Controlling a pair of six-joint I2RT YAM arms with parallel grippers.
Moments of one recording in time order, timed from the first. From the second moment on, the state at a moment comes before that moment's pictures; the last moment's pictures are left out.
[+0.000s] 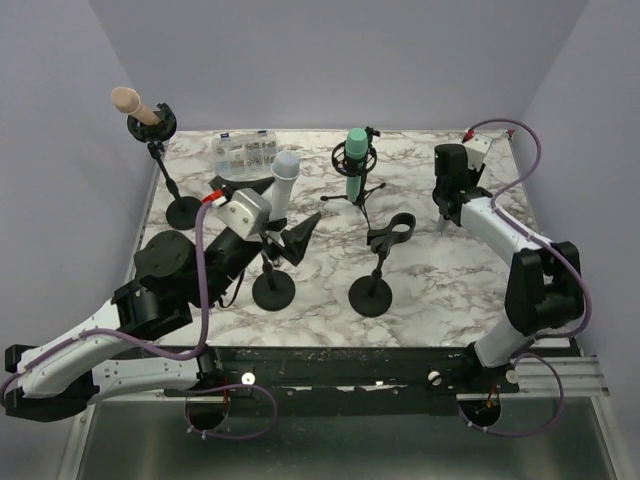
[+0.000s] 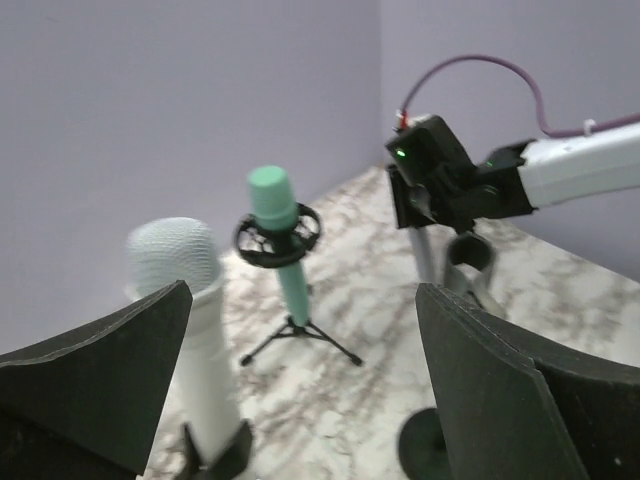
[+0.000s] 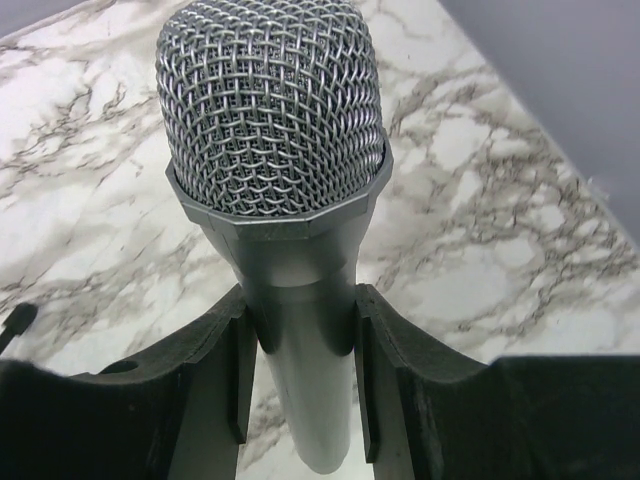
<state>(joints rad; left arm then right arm) -1.20 0.83 1.22 -0.22 -0.43 0.16 0.23 1.58 1.10 -0.11 0.72 0.39</state>
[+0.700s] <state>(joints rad) -1.10 0.43 0.76 0.38 -0.75 0.68 0.18 2.48 2.15 -0.42 0.39 0.07</state>
